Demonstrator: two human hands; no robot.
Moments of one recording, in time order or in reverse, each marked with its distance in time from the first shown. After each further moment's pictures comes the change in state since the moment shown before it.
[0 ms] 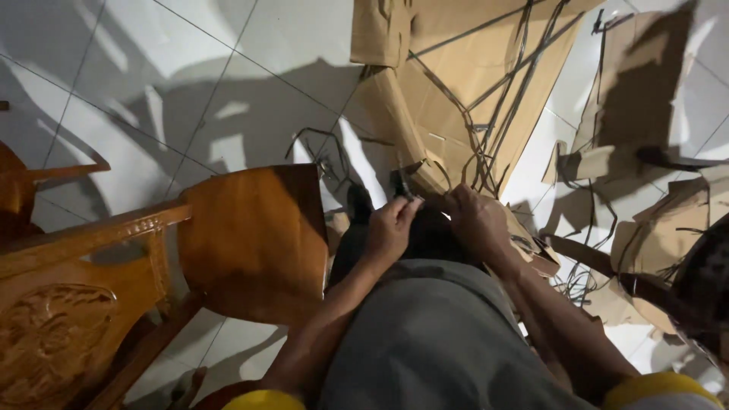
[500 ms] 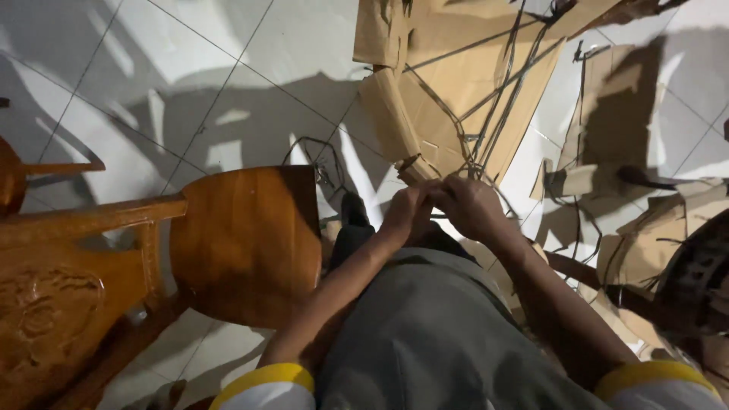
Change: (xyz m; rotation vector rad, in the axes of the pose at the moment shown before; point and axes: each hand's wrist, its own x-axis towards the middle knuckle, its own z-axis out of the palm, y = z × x) left_hand 0.020 0.061 0.014 -0.075 -0.170 0.340; right_hand 0.006 -0.031 -0.070 0.298 -0.116 0.095
